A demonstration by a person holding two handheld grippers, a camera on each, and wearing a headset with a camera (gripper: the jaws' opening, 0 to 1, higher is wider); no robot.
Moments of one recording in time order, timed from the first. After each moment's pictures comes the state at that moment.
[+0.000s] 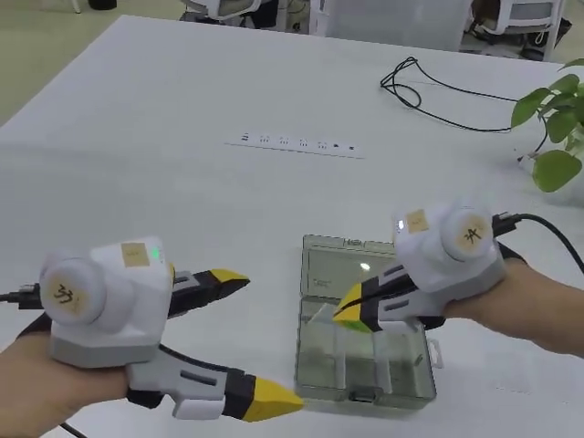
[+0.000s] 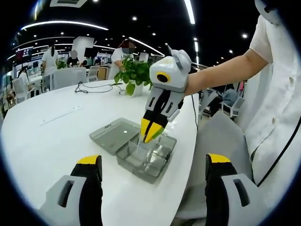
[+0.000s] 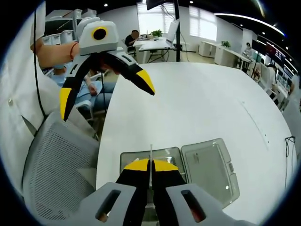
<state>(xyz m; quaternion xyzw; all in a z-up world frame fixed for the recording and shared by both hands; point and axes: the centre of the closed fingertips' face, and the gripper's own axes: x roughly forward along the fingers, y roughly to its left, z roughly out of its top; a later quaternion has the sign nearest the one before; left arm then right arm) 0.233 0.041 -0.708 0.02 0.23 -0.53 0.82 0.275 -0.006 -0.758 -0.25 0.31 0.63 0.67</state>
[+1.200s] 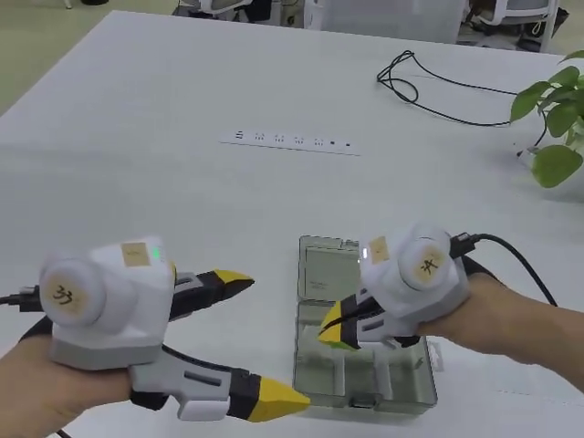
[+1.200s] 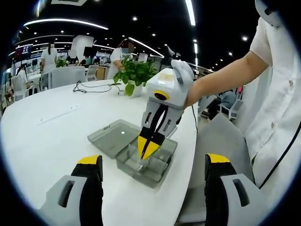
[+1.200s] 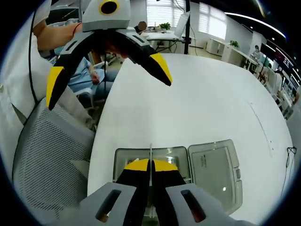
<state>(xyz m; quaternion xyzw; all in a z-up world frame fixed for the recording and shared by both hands) 0.243 0.033 -0.709 0.01 0.23 -0.53 0.81 0.271 0.006 -0.790 -0.29 0.32 0.64 0.64</state>
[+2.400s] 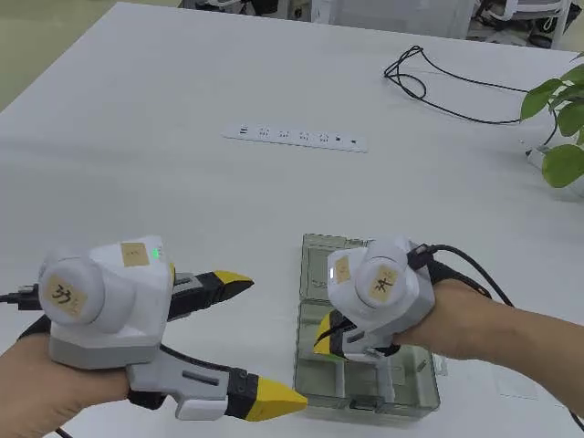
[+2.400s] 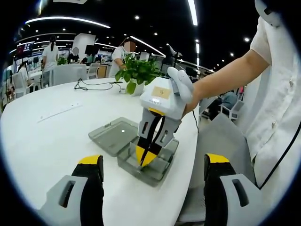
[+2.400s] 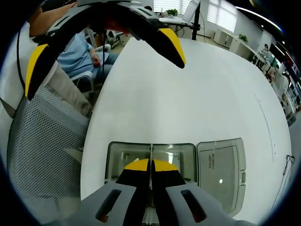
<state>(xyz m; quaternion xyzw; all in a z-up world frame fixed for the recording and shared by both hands) 0.246 0.036 -0.715 0.00 0.24 -0.53 0.81 0.268 0.010 -0.820 -0.36 0.35 0.63 0.60</state>
